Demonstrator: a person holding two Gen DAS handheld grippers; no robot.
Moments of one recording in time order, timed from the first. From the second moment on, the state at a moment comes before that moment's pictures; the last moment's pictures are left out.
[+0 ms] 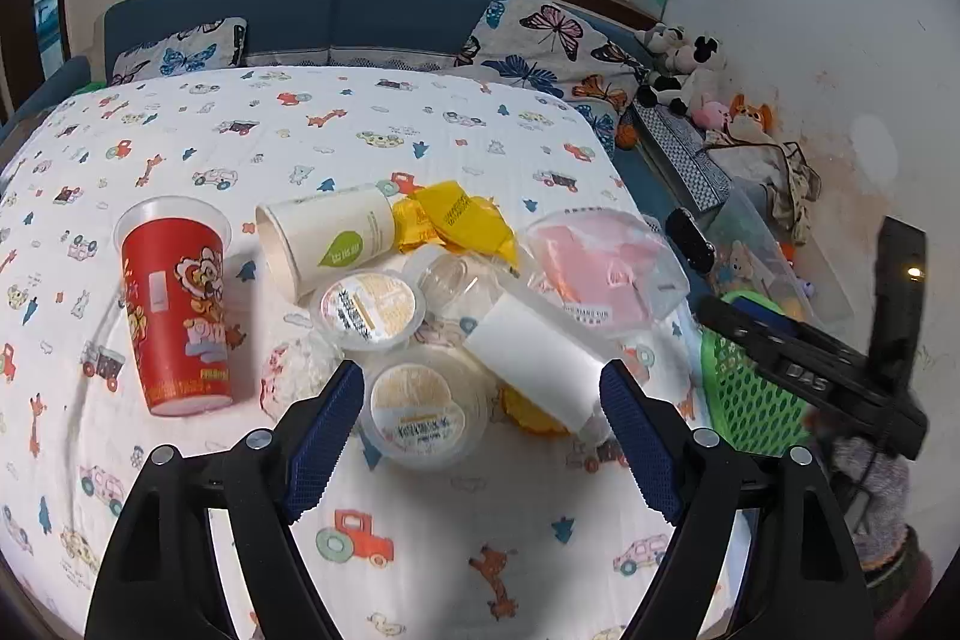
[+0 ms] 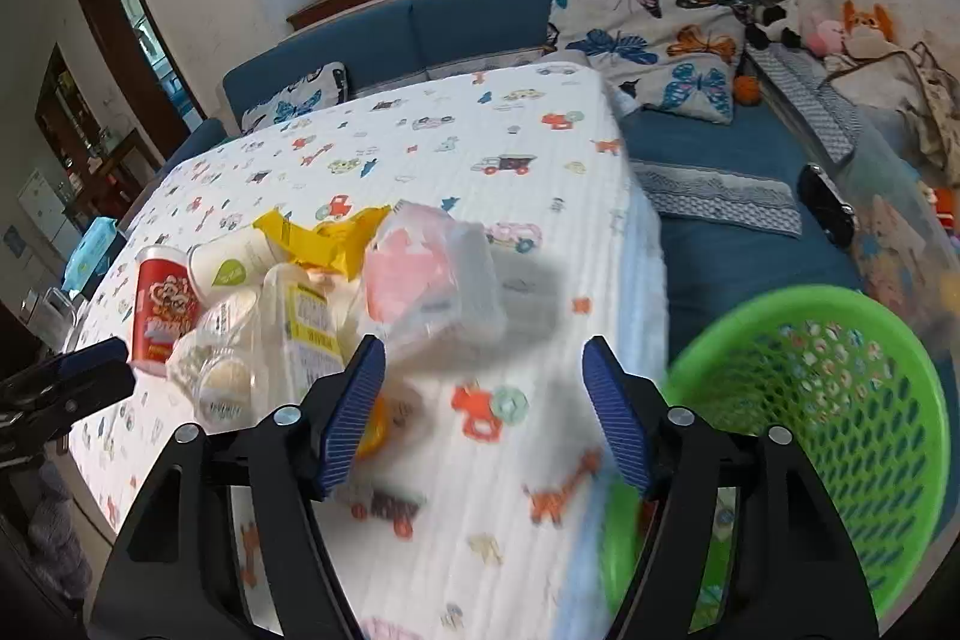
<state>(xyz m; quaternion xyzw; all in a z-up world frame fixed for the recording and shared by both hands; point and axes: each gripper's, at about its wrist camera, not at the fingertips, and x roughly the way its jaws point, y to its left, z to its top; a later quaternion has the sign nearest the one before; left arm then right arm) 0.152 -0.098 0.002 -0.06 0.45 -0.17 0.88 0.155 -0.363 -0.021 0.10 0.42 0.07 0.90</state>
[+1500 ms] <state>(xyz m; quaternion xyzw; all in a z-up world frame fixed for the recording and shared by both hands) 0.250 -0.134 -0.072 -0.15 0.57 -0.14 0.79 0.122 -0.412 -0.021 0.12 0.37 0.05 0.92</state>
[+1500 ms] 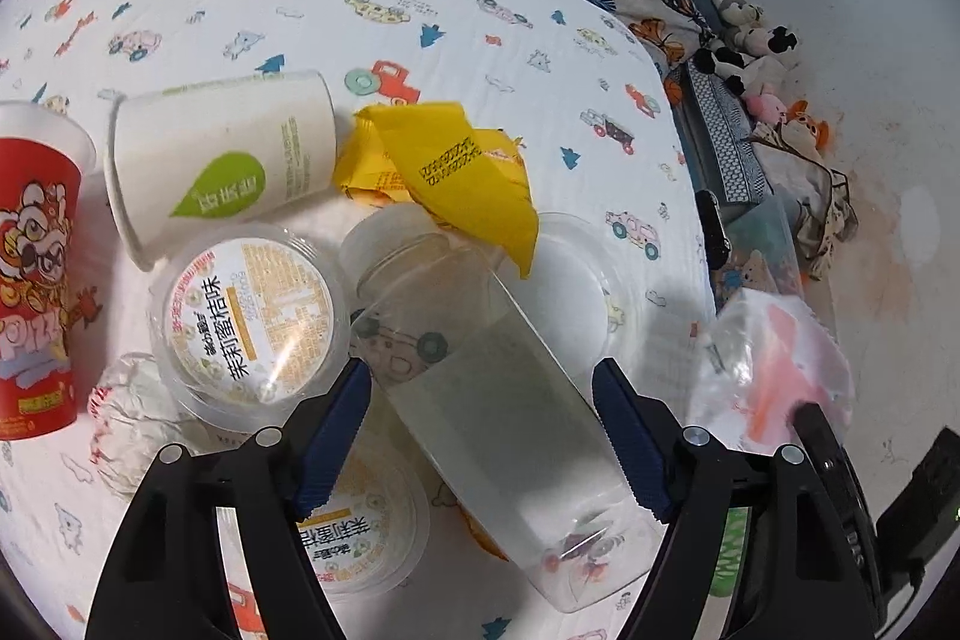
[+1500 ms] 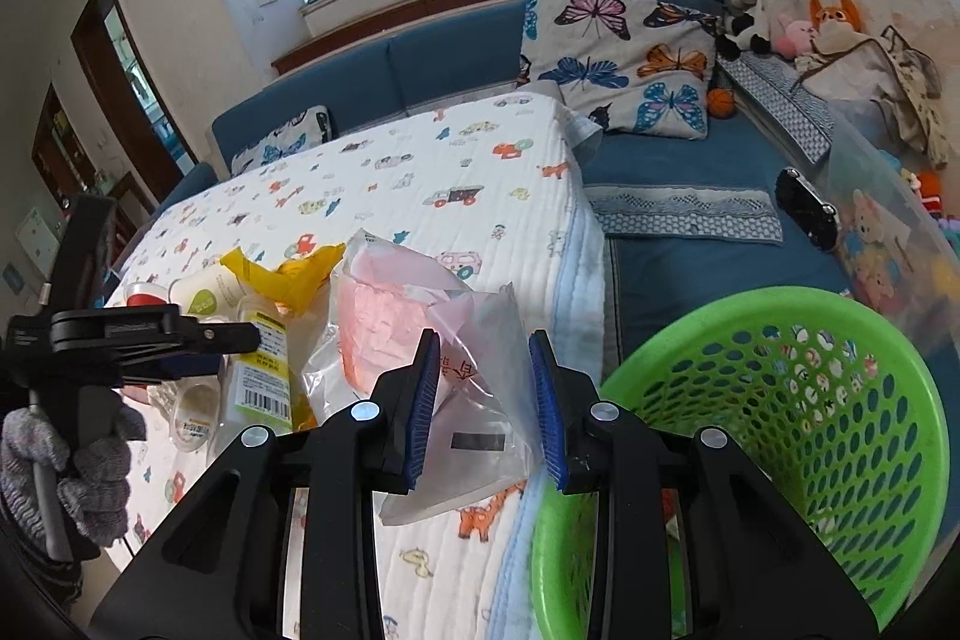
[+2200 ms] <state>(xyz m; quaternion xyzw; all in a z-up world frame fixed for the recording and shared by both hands) 0.237 -0.146 -0.071 -0.18 0.57 -0.14 0.79 0.072 -0.436 -0.019 0.14 0.36 0.01 0.92</state>
